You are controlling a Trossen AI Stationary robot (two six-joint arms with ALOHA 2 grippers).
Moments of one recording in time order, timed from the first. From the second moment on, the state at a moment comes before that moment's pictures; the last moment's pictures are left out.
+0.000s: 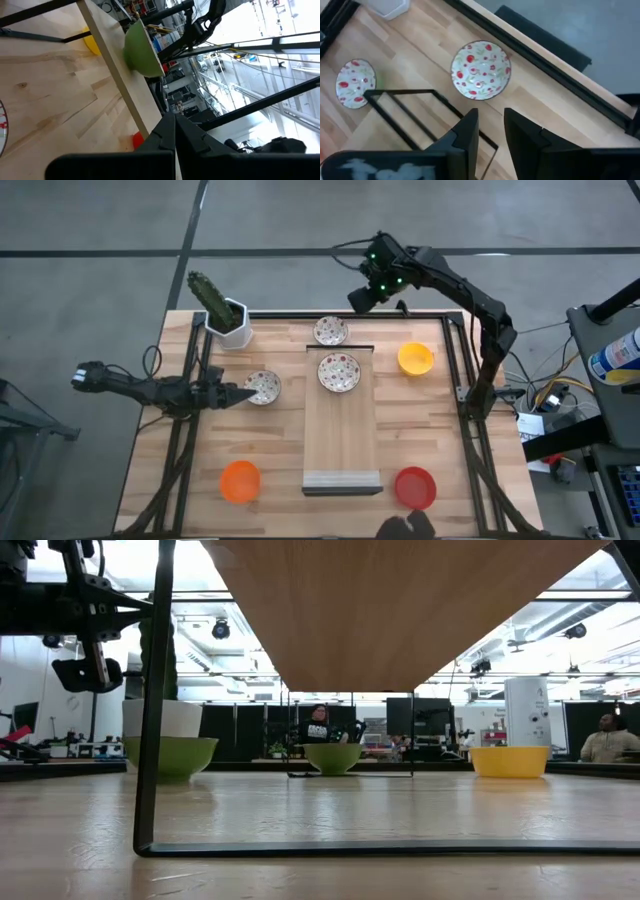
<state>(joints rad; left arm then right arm) -0.23 0.25 0.03 0.27 -0.34 -1.15 -0.65 1.83 2.00 -1.21 -0.13 0.33</state>
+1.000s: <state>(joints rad) -0.23 0.25 0.03 0.27 -0.41 -1.32 -0.86 1.83 1.47 -0.82 -0.49 0.12</state>
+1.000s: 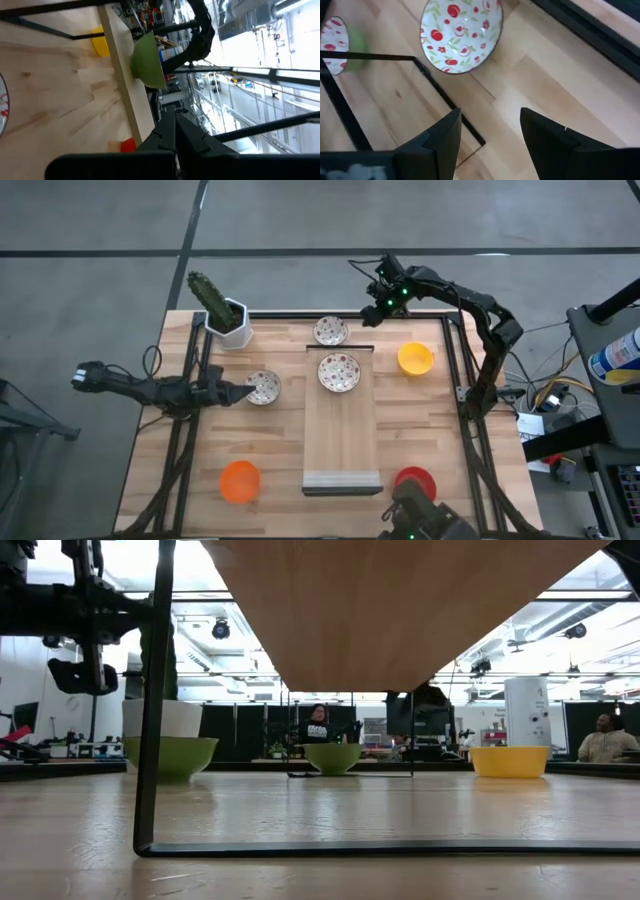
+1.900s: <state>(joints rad) -0.23 0.25 0.03 0.27 -0.50 -1.39 -0.86 1.83 1.24 -0.47 -0.56 0.18</state>
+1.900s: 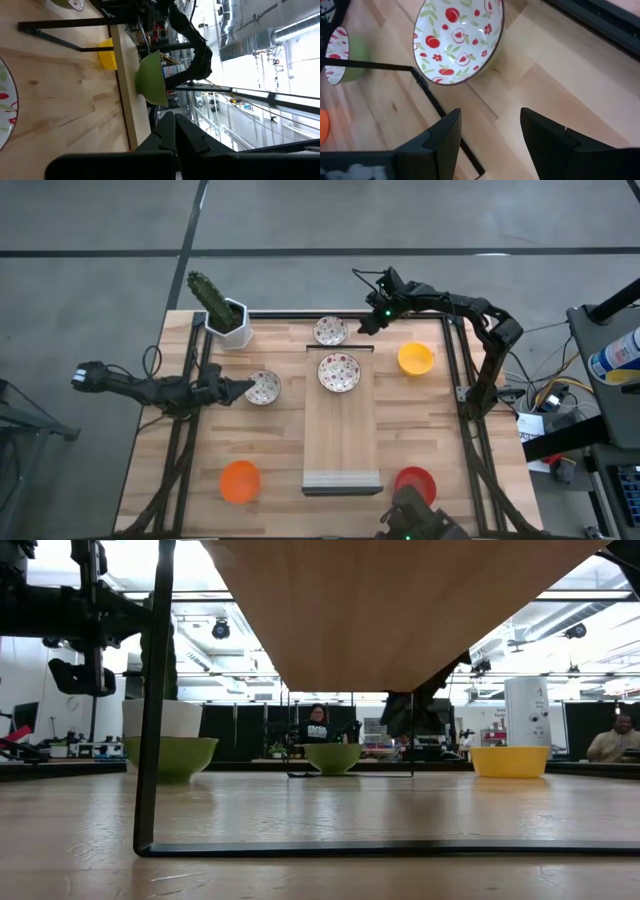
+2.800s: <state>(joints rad) -0.23 0.25 0.03 0.27 -0.53 -1.42 -0.84 1.94 1.22 -0.29 -0.61 0.30</state>
